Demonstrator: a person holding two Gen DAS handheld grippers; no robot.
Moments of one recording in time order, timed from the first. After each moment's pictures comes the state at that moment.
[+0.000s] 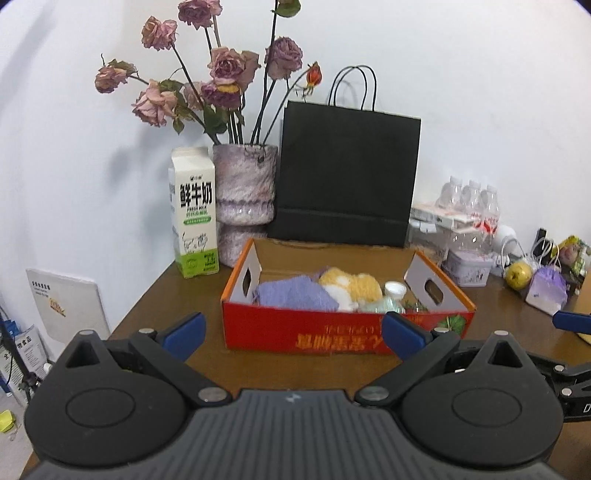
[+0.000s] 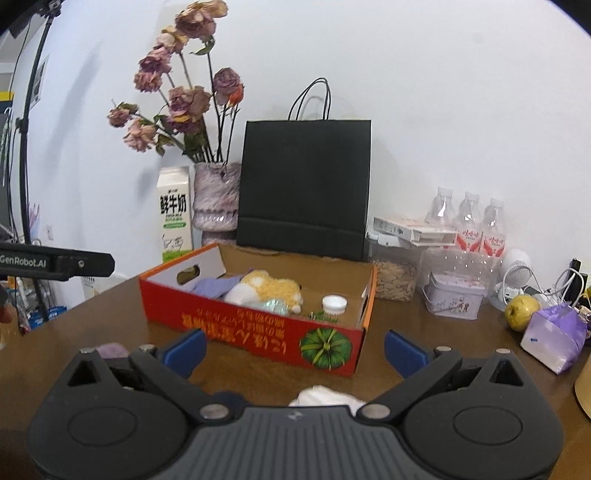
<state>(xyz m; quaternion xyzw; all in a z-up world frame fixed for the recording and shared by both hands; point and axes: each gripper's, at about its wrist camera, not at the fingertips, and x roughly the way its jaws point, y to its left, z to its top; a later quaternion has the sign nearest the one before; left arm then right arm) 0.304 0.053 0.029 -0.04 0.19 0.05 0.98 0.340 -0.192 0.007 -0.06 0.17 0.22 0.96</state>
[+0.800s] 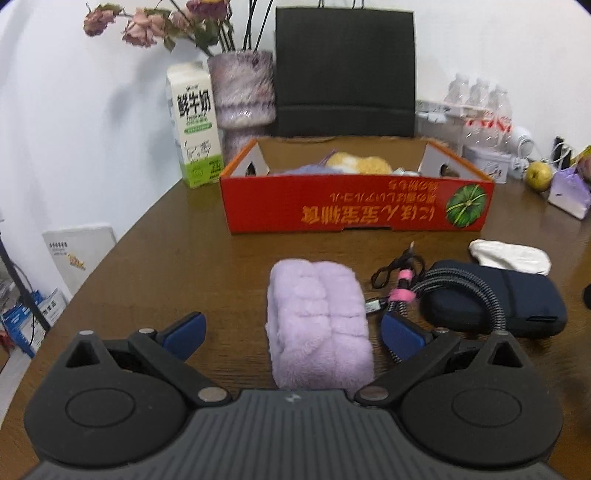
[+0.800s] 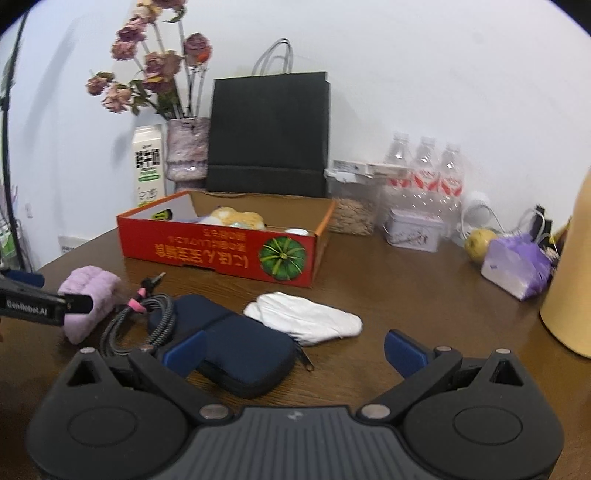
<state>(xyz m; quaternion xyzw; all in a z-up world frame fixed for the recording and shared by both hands) 0.295 0.028 -0.051 0.01 0.30 0.08 0.95 0.299 -0.241 -0.039 -0.05 0.23 0.17 0.96</state>
